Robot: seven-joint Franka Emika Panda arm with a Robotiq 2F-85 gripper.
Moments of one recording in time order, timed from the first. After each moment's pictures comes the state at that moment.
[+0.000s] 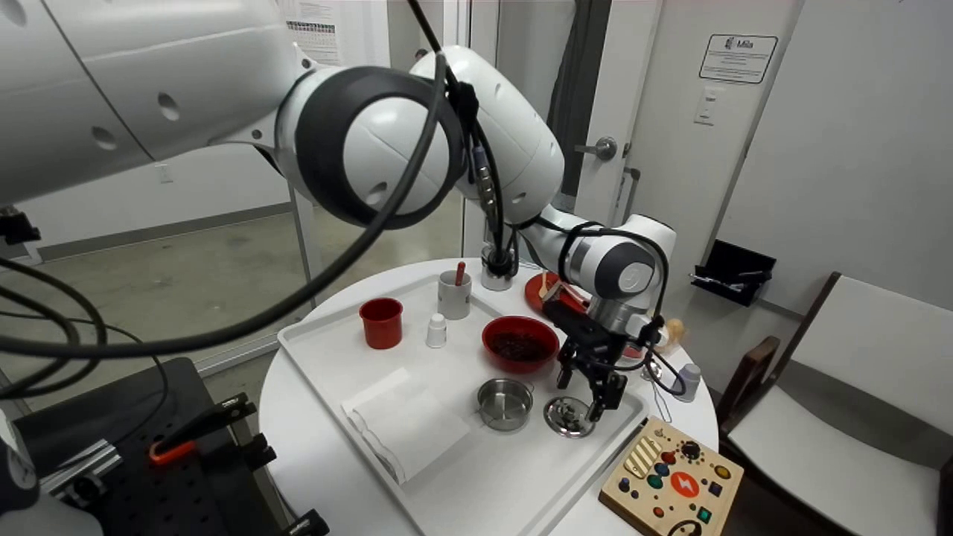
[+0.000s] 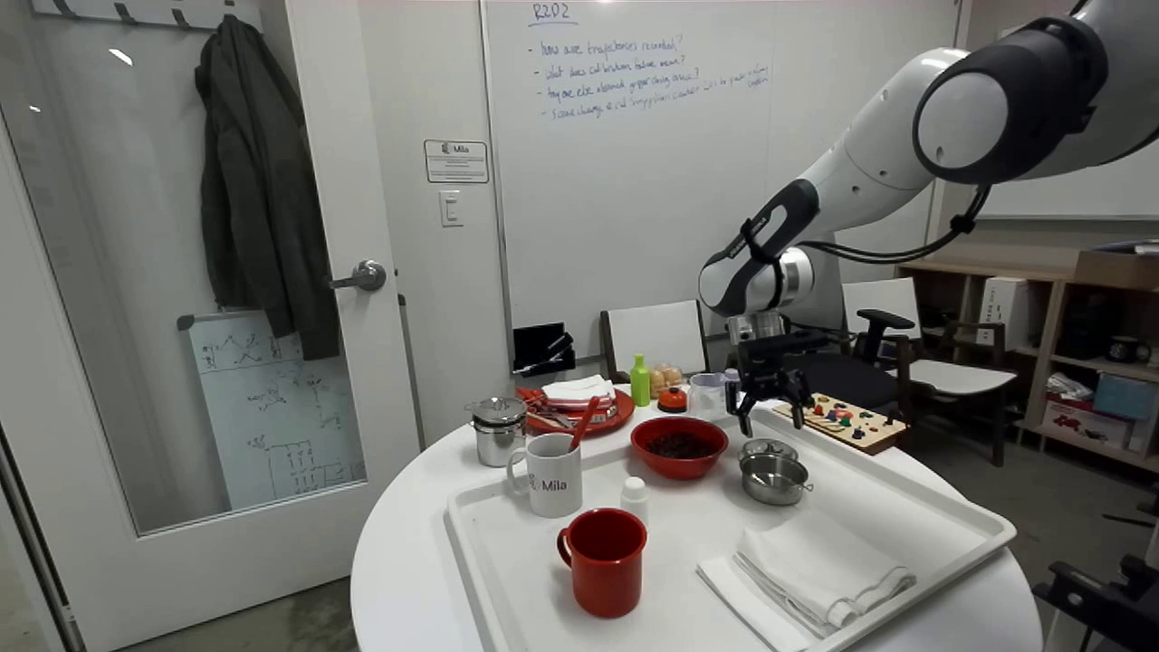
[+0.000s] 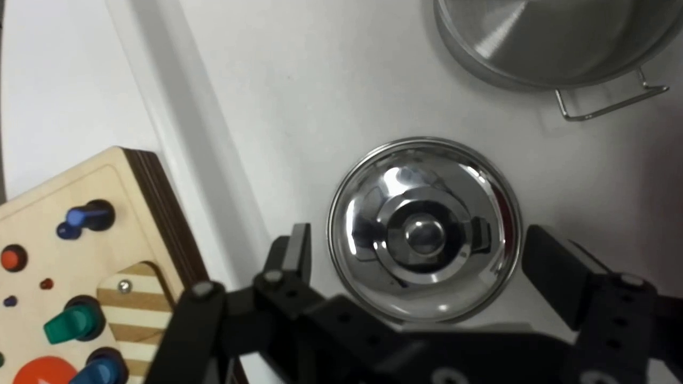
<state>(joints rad) -0.15 1.34 -0.12 -0.94 0.05 1.96 0.22</state>
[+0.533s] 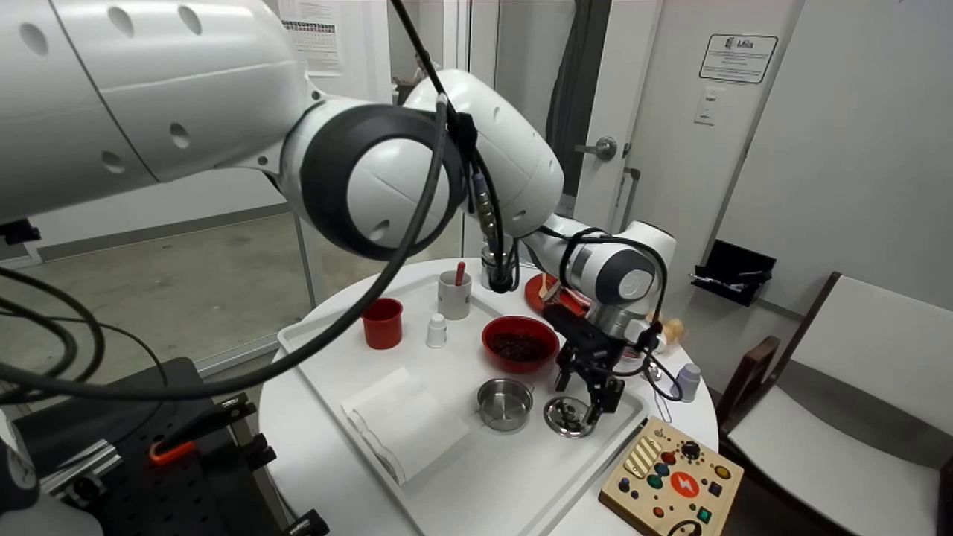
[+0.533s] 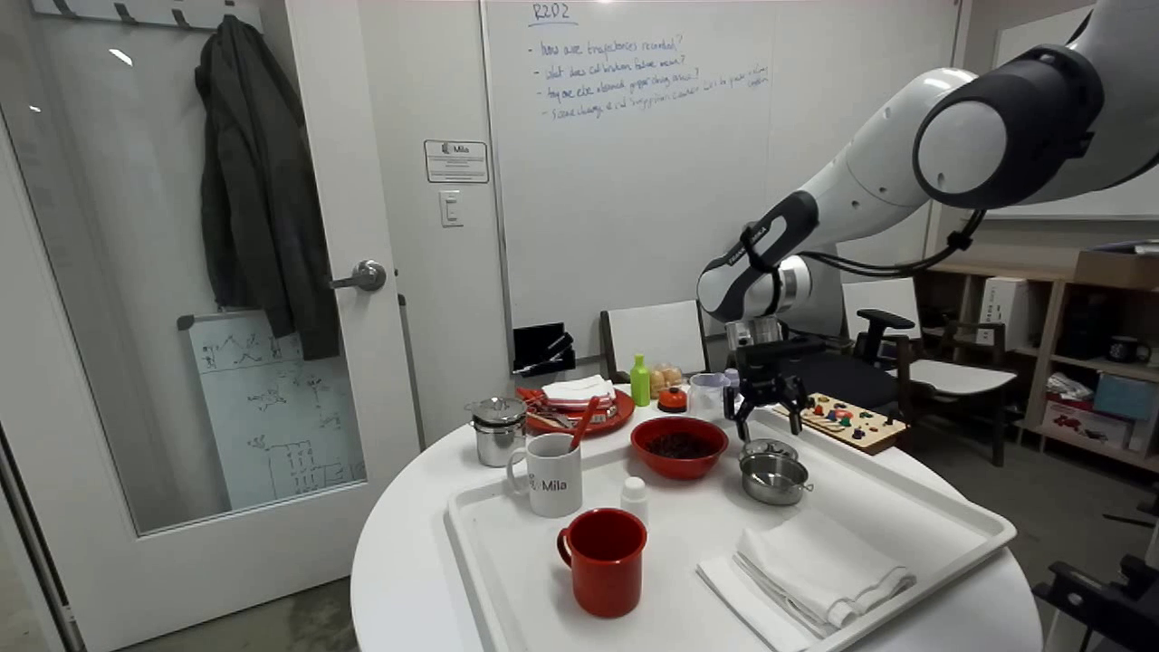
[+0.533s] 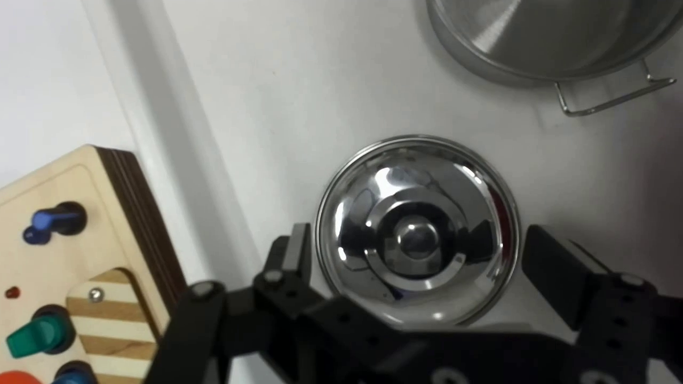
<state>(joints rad) -0.17 1.40 -0.10 -0.85 0.05 1.91 0.22</state>
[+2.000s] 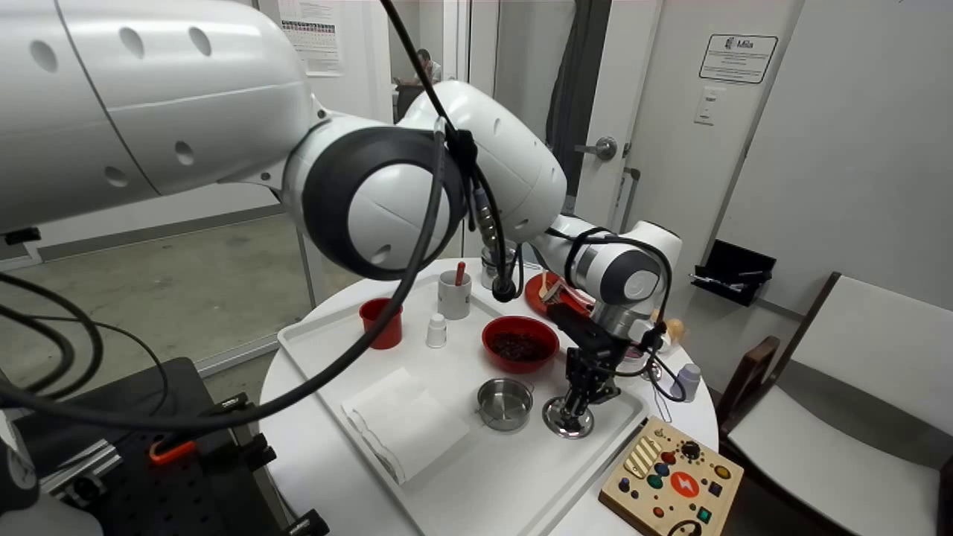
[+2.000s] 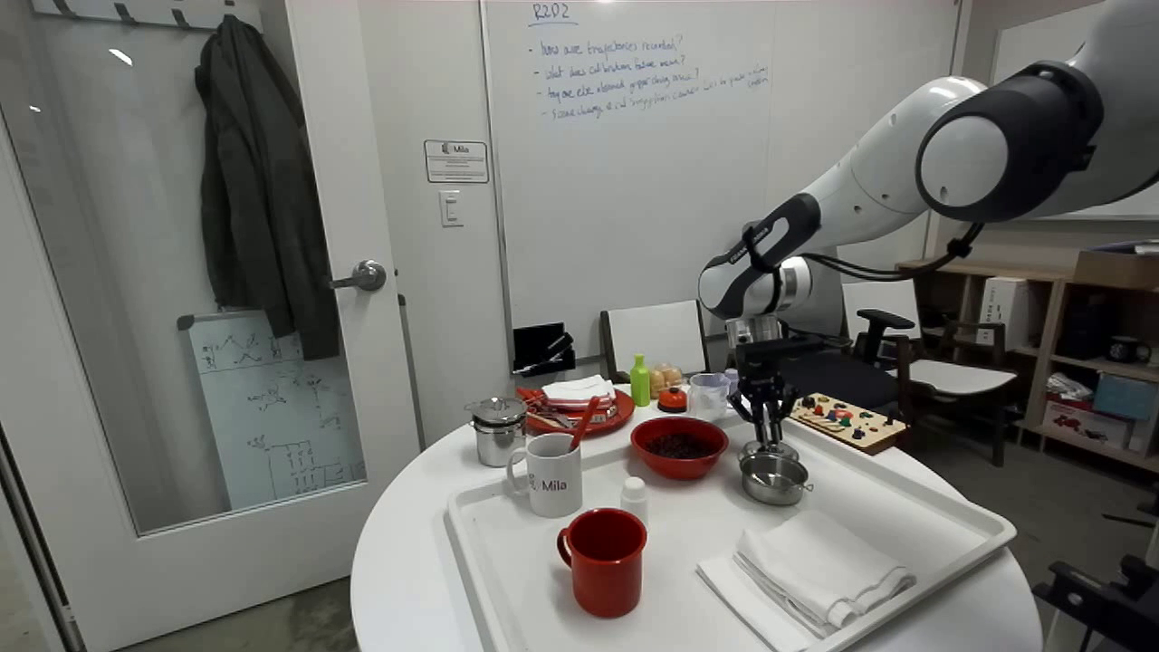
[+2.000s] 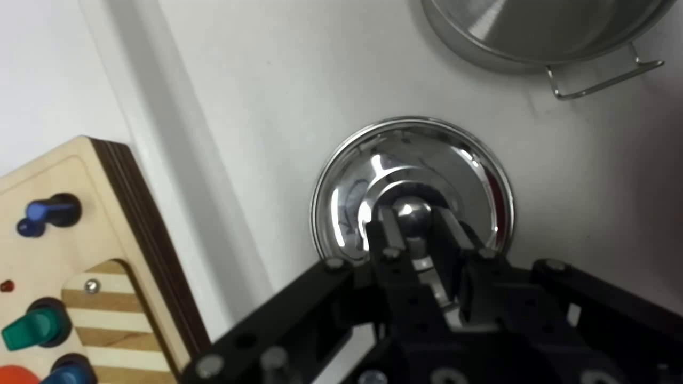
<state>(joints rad) -0.18 1.44 -0.09 -0.77 0.05 1.88 0.22</state>
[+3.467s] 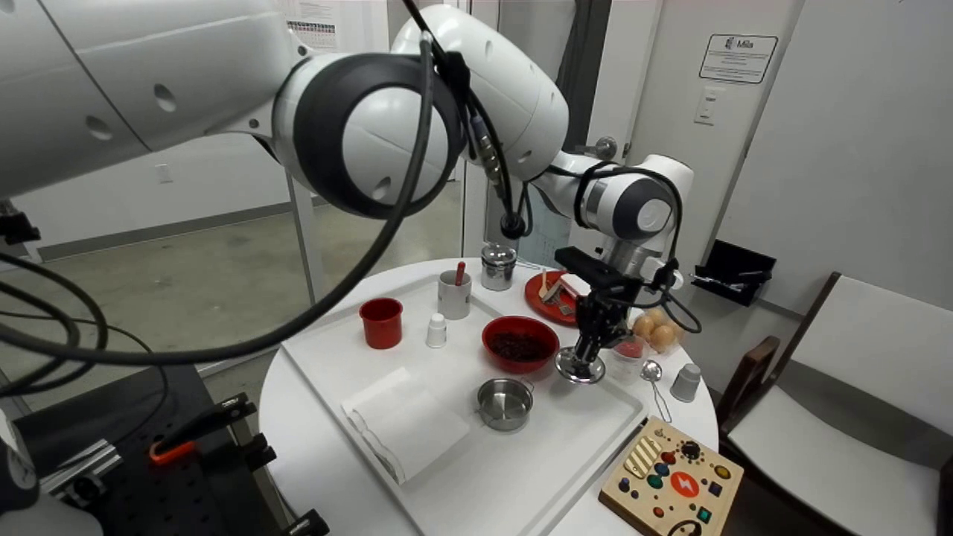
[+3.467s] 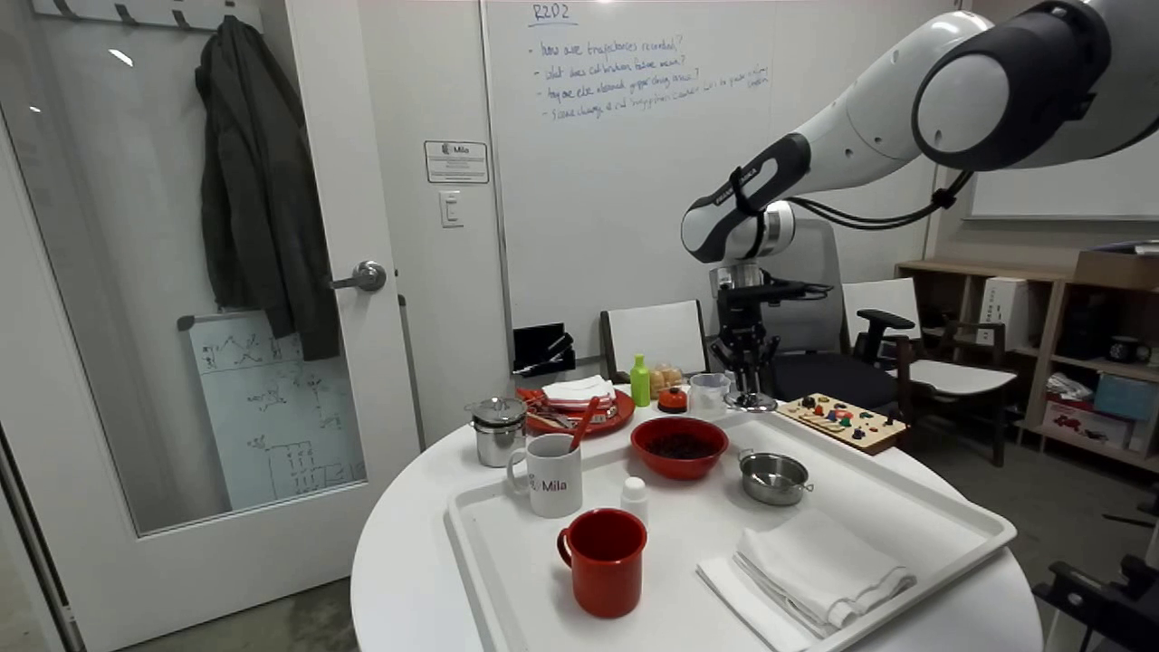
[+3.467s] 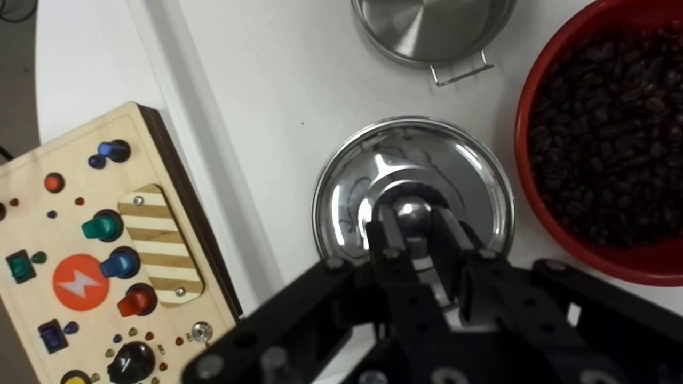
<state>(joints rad) -0.15 1.30 -0.08 -0.77 0.05 1.78 0.22</state>
